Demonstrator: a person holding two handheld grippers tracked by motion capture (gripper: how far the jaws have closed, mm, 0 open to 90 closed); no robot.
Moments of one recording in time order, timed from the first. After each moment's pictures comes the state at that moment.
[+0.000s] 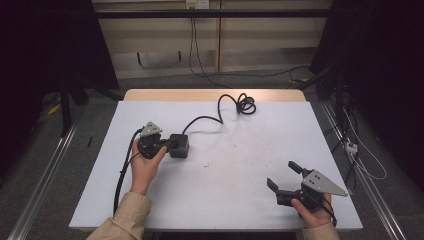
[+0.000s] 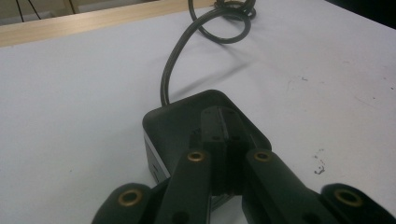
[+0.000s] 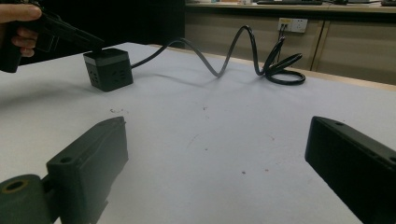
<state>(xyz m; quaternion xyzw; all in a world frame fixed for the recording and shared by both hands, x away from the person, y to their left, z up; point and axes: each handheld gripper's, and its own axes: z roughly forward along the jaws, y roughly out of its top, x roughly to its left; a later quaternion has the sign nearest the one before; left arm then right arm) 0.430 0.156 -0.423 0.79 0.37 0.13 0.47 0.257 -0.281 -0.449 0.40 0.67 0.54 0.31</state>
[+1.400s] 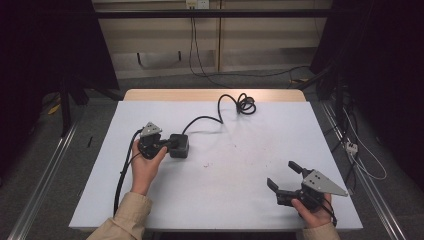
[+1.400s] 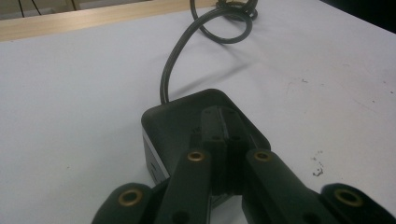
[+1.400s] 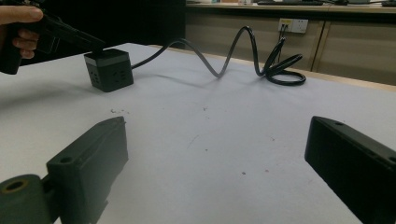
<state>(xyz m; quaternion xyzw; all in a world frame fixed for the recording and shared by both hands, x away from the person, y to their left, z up) 0.429 0.155 -0.425 0.78 0.38 0.13 0.48 0.257 -0.281 -0.448 0.40 0.67 0.54 0.31</state>
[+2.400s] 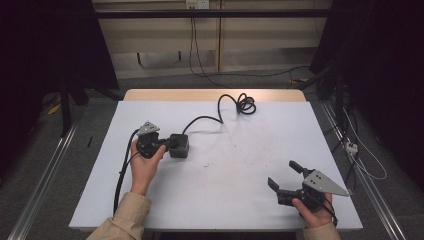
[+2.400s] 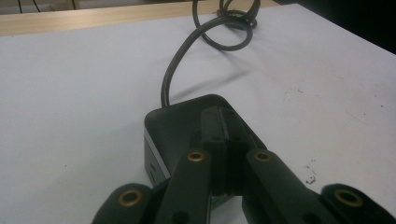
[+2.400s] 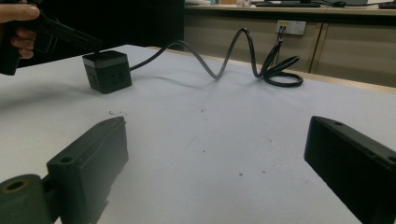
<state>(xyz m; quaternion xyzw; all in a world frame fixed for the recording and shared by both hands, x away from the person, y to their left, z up) 0.429 0.158 -0.422 0.77 0.39 0.12 0.49 0.257 -0.282 -0.448 0.40 0.67 0.55 0.31</state>
